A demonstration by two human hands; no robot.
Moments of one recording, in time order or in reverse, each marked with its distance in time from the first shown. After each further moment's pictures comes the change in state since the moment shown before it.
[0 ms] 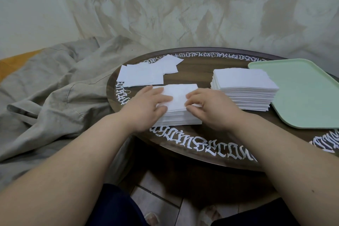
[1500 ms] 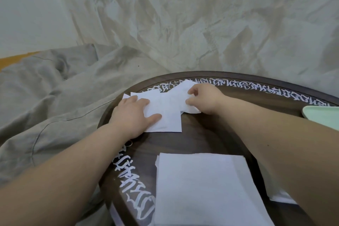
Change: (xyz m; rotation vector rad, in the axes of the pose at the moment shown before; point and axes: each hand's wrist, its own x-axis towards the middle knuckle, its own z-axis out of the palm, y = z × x) left_hand 0.153 -0.145 0.011 0.063 0.058 -0.404; right_hand 0.252 0.084 0.054 0.114 -0.189 0.418
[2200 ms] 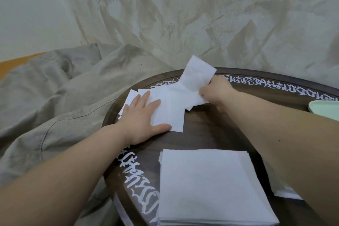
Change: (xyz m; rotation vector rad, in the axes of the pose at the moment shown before) left_hand -0.015 0.002 0.001 0.011 -0.203 0.144; right_hand 0.001 0.005 -0.002 0.495 0.209 0.284
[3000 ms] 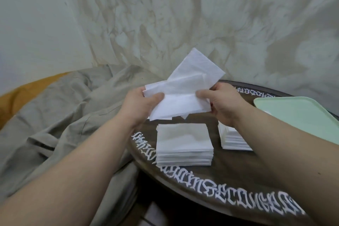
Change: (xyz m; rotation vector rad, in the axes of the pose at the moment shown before) left_hand -0.140 0.092 -0.090 -1.190 0.347 0.009; right_hand -0.204 -0.032 -0.114 0.695 -0.223 -0.127
